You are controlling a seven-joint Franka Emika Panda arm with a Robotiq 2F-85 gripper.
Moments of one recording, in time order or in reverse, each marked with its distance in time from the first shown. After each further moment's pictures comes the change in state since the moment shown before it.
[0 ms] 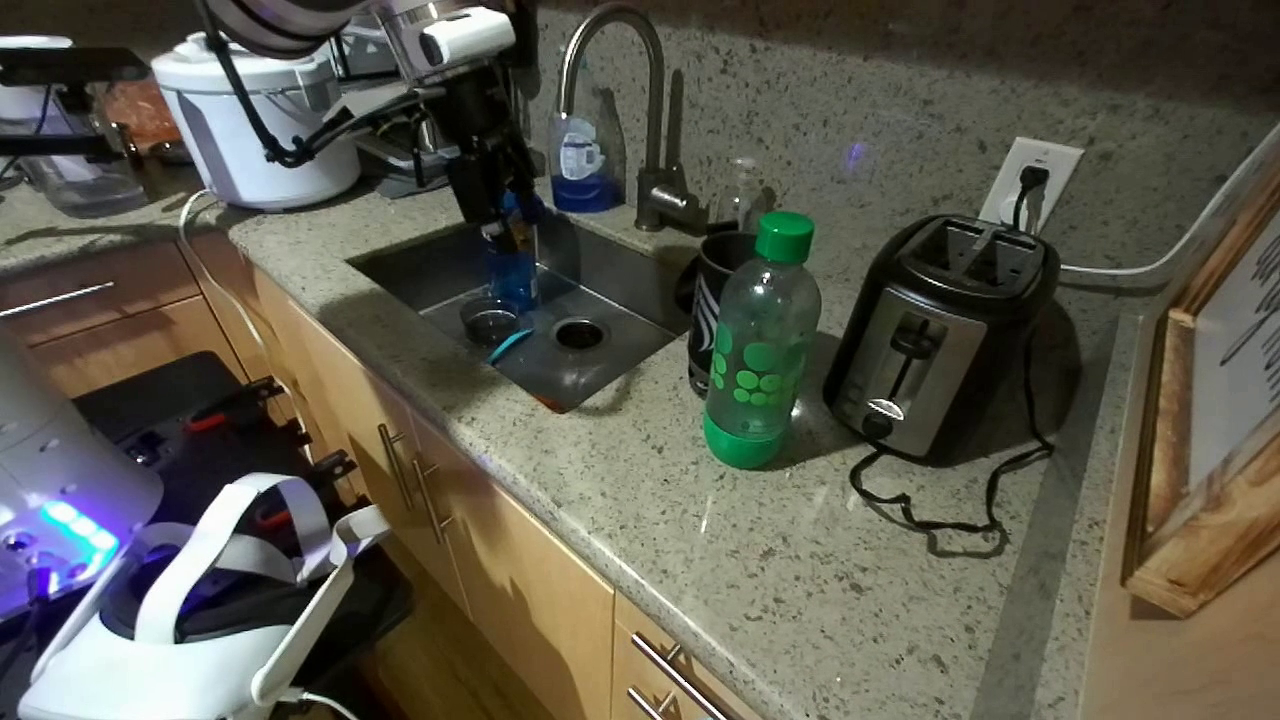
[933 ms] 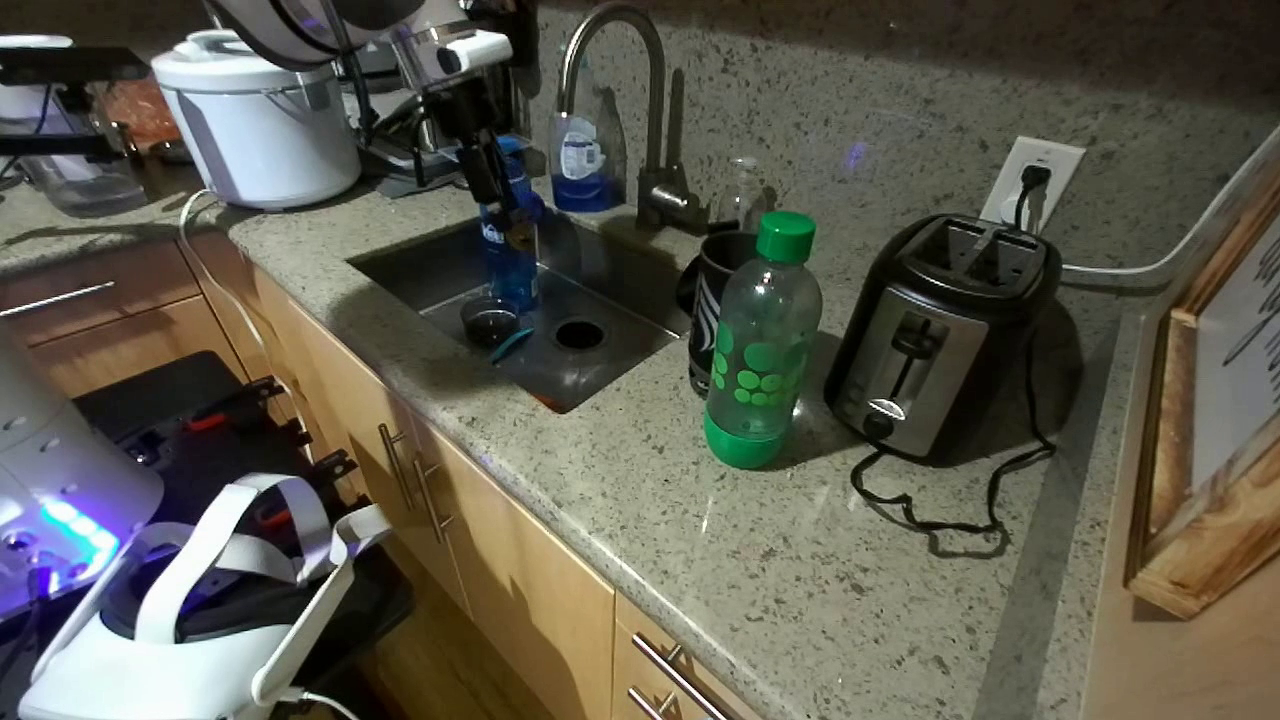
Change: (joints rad) arm 0.132 0.170 0.118 0.104 0.004 0.001 -0.002
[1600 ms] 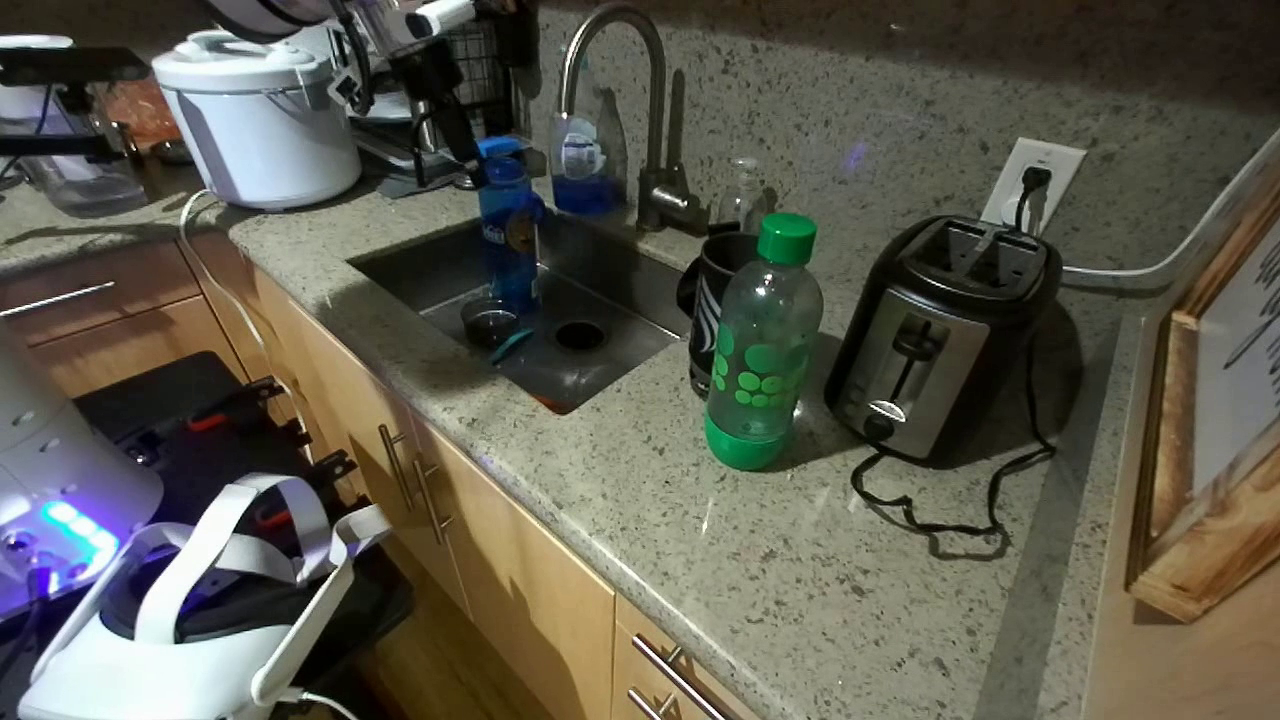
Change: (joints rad) arm 0.109 -0.036 0.045 0.018 0.055 0.038 -0.055
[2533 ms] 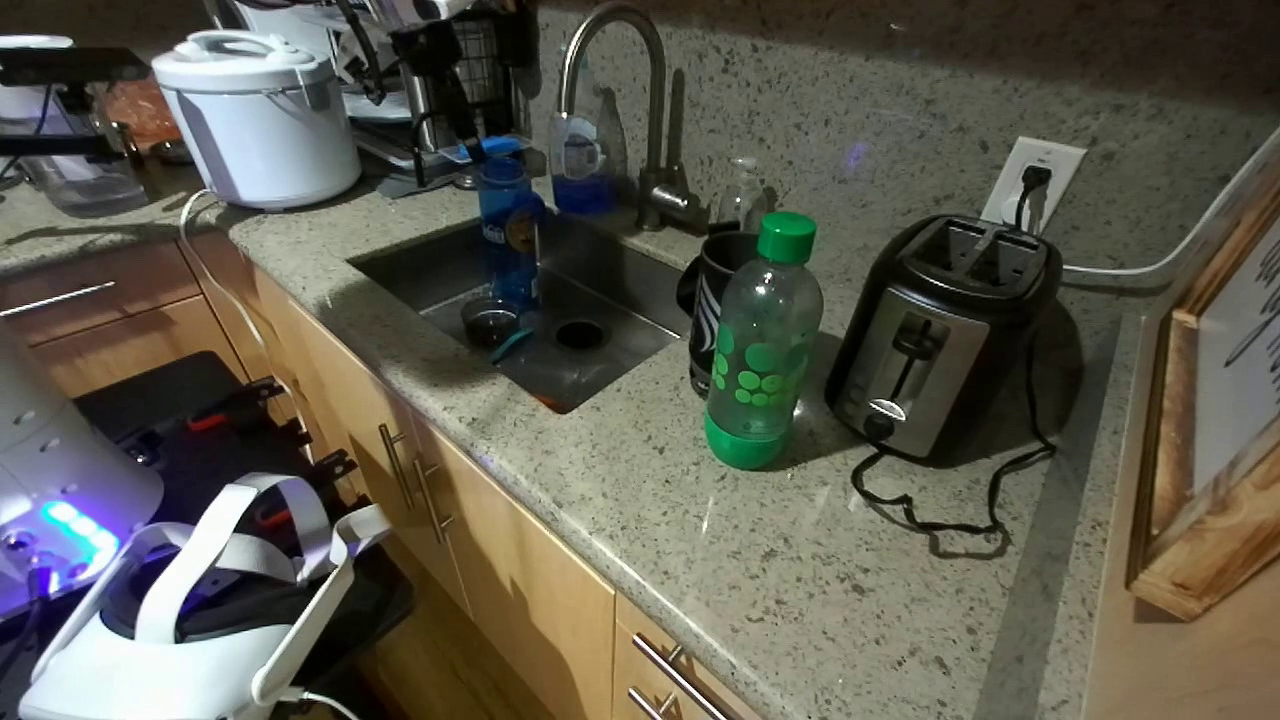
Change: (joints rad) arm 0.016 0.029 0.026 0.065 0.224 0.050 -0.153
